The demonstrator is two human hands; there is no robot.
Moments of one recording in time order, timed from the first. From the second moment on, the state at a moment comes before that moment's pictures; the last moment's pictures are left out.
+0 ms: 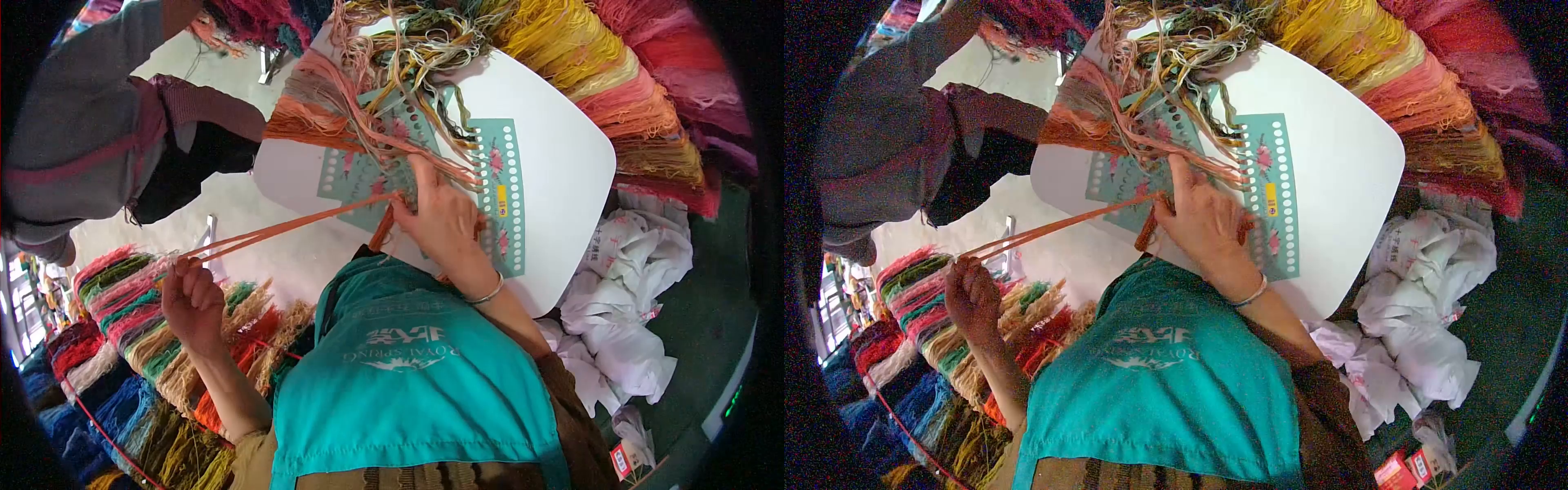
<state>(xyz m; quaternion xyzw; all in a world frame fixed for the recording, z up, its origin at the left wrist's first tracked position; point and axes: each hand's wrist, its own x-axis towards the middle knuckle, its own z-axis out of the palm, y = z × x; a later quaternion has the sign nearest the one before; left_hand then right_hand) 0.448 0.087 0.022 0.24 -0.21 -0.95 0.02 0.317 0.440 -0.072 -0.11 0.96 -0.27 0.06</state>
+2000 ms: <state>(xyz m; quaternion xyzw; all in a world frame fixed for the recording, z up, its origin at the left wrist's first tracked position) 0.302 0.295 -0.065 0.04 -0.93 -0.38 0.03 0.311 0.442 -0.084 -0.10 0.96 -0.27 -0.01</state>
